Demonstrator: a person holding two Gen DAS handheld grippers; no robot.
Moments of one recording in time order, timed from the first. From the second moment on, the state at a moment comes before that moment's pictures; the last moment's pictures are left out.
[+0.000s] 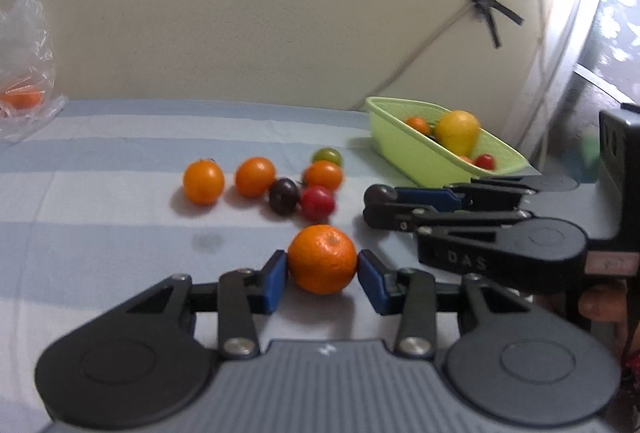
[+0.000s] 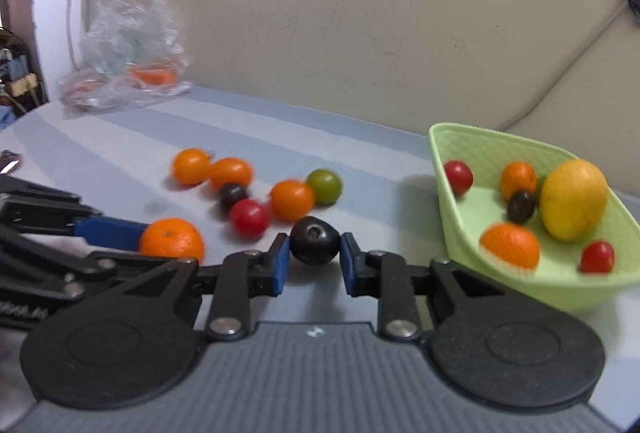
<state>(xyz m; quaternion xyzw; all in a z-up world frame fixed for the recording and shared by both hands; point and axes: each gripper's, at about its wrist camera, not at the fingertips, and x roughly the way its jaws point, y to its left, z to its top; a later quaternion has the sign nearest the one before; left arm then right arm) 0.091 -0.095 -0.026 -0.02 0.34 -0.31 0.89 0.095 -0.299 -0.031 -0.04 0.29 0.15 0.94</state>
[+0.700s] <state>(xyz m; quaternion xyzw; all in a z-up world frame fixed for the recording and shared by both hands) 0.012 -0.076 -0.019 0.00 0.33 -0.31 0.89 -0.008 -0.288 -0.041 -0.02 0.29 0.18 0.94</state>
